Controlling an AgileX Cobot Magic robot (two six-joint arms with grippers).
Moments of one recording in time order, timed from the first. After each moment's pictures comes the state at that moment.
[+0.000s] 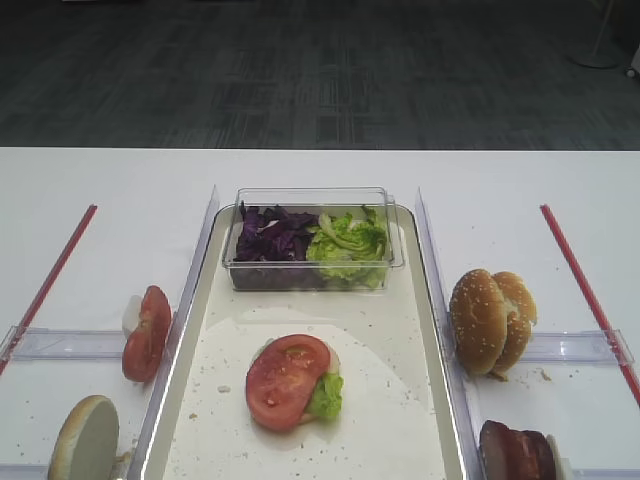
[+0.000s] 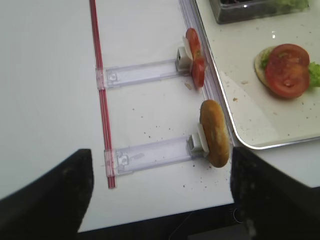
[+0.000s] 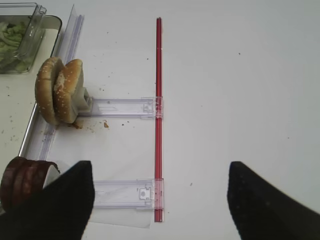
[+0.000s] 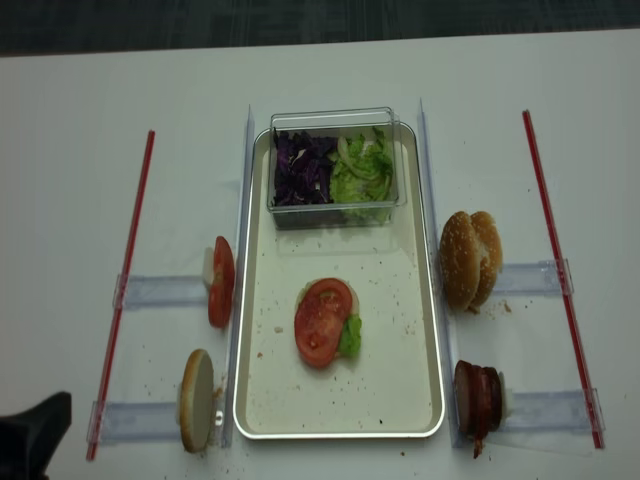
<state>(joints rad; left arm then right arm) 0.04 0.33 -0.69 -0.13 1.27 0.13 0.01 0.06 -0.48 0.01 1.13 0.00</state>
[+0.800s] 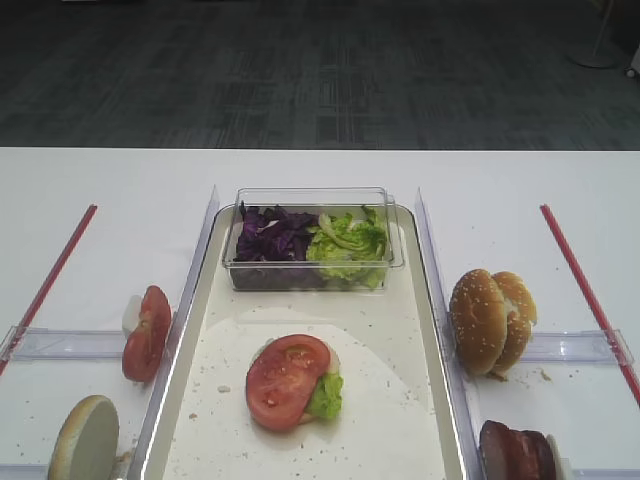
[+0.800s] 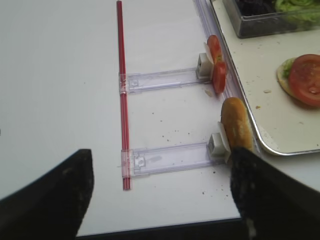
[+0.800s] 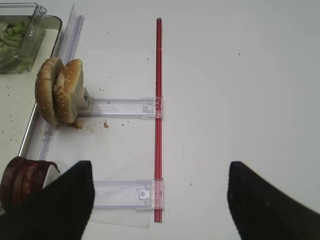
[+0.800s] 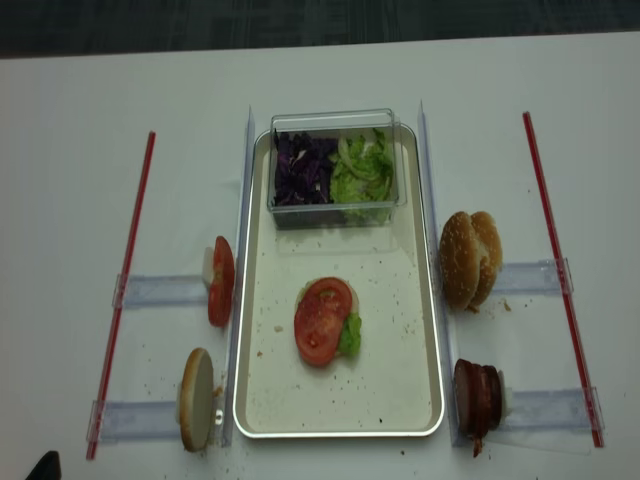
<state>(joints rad) 0.04 -0.02 -0.54 -0.06 1.28 0.06 0.01 0.06 -0.48 0.01 1.13 0.00</state>
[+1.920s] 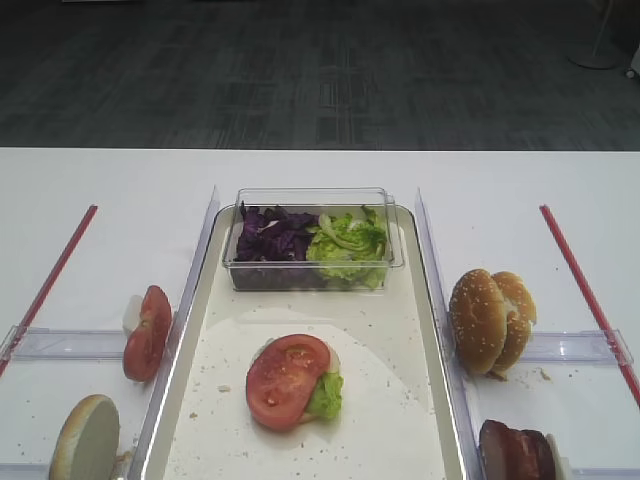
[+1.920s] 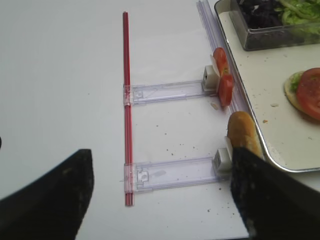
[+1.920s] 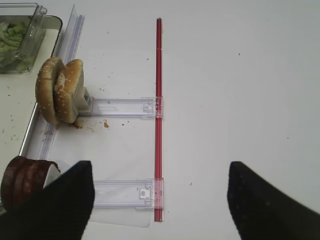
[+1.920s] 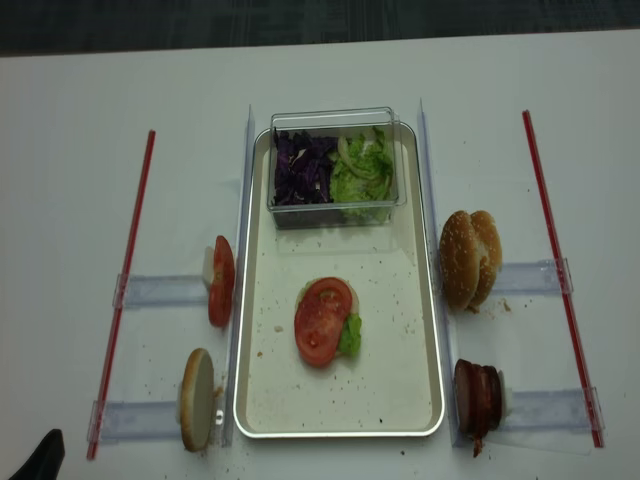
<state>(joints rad) 0.04 -0.02 -0.49 -0.06 1.19 0.05 0.01 0.06 -0.48 0.01 1.13 0.00</state>
